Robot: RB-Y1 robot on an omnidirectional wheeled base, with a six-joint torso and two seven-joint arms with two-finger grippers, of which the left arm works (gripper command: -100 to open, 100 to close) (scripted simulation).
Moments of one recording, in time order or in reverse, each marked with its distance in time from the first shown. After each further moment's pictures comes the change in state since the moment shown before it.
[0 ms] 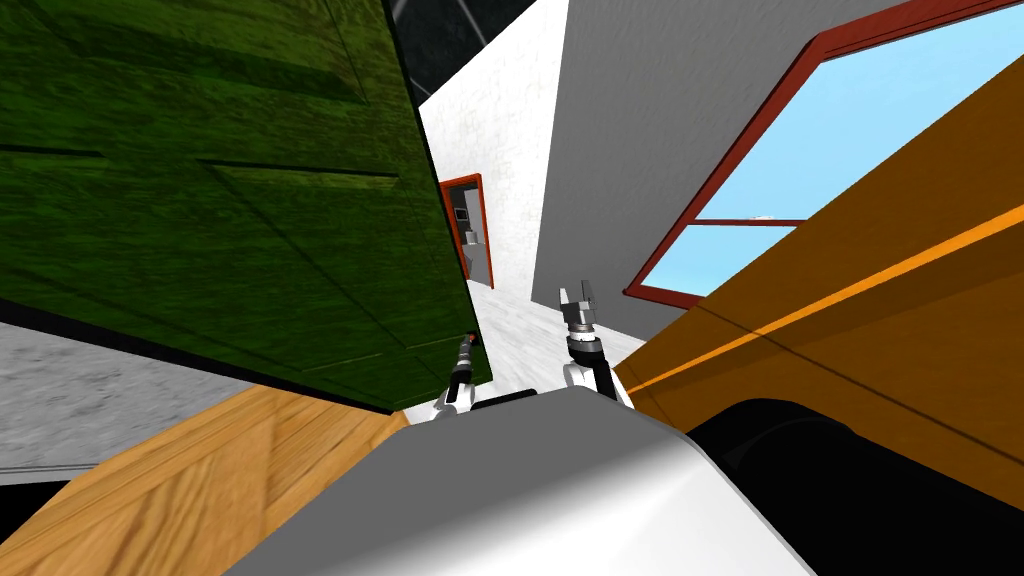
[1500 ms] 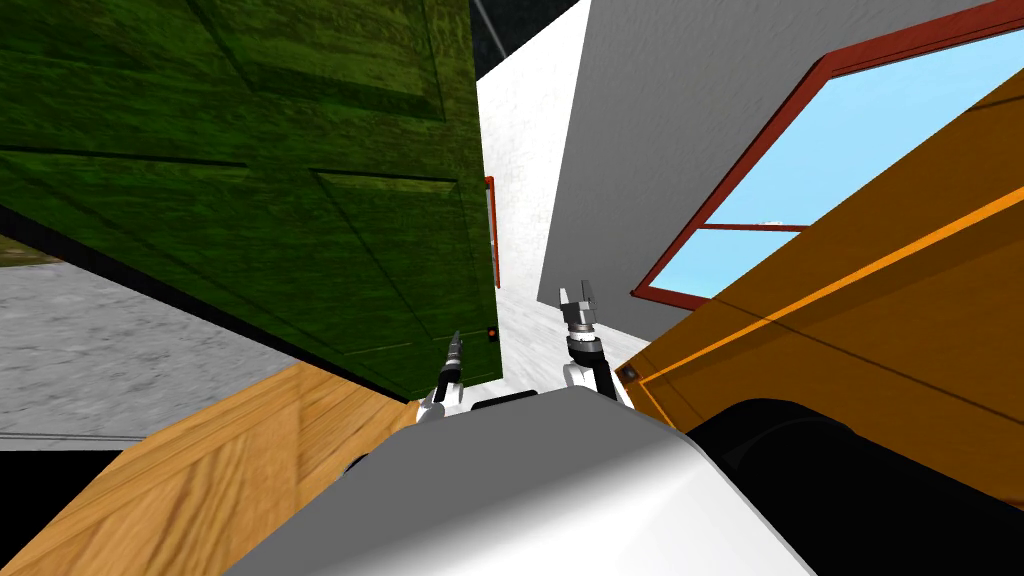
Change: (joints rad) arm -0.036 0.094 0.031 0.044 -0.007 -0.029 0.009
